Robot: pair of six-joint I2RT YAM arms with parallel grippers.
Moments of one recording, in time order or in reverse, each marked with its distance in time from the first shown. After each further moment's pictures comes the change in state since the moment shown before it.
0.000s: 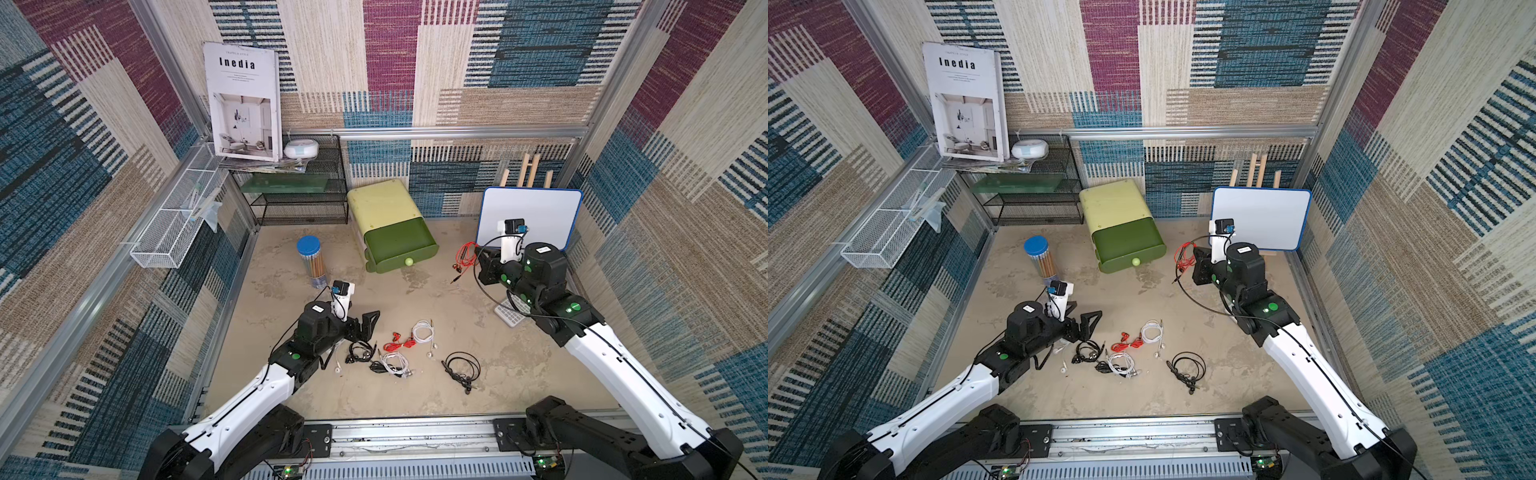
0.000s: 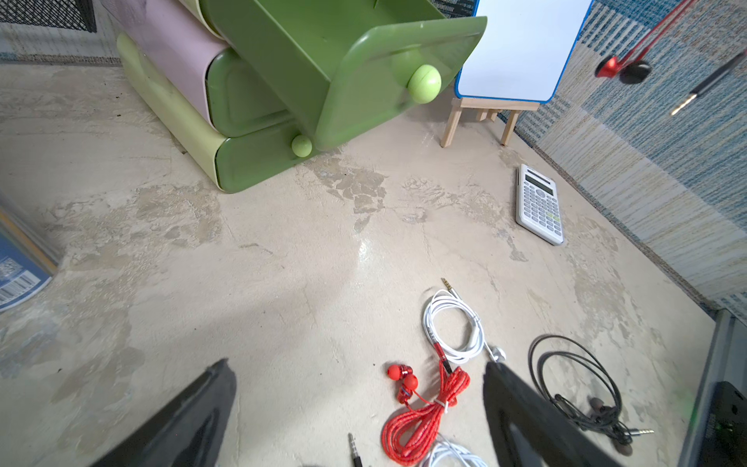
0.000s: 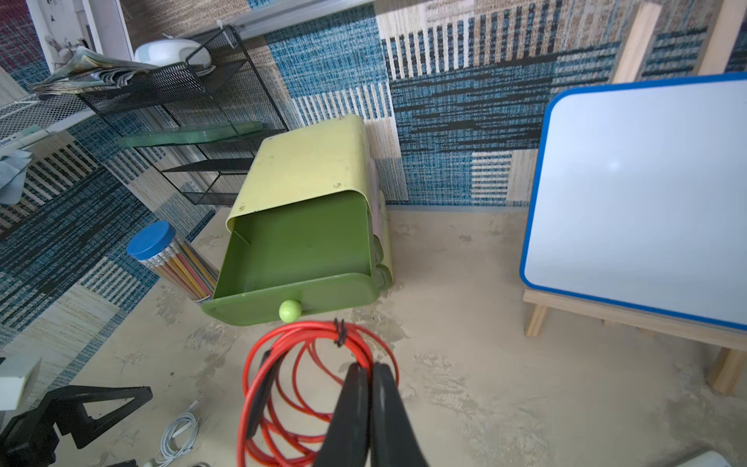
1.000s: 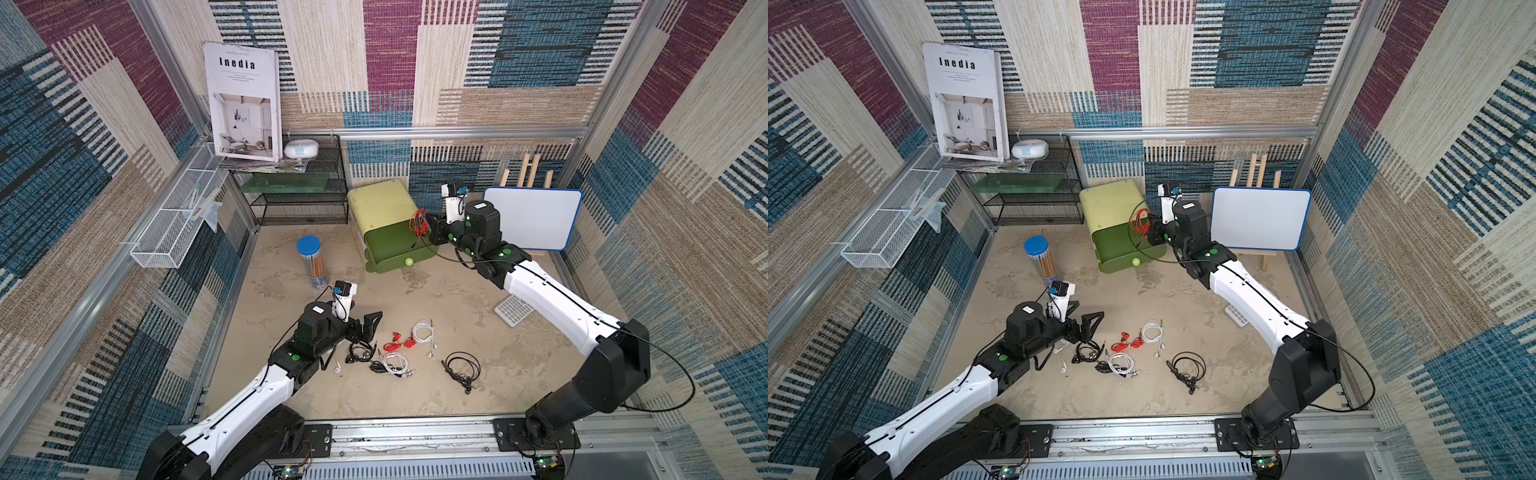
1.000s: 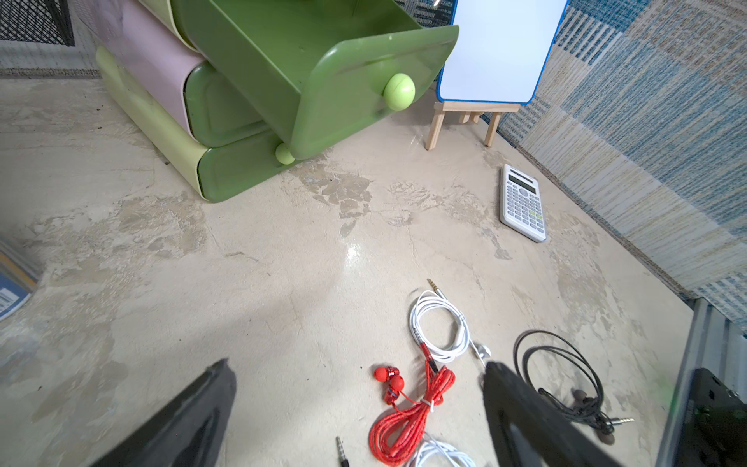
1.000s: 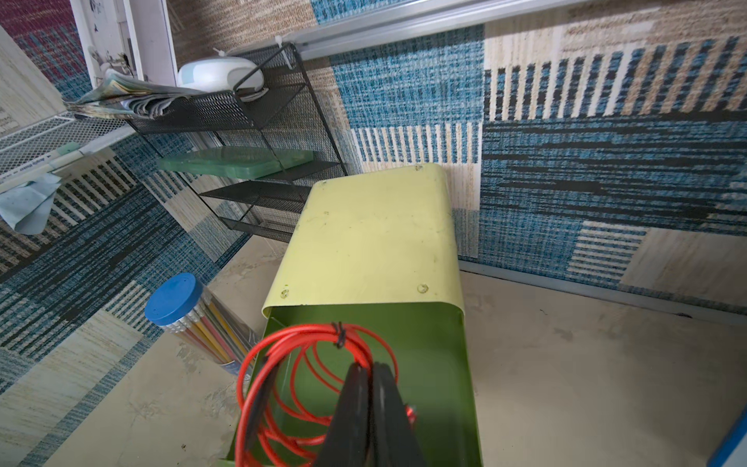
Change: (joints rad) left arm -0.018 -0.019 0.003 0.002 0.014 0.007; right arm 0.110 0.563 0.410 0.187 -0.027 -0.011
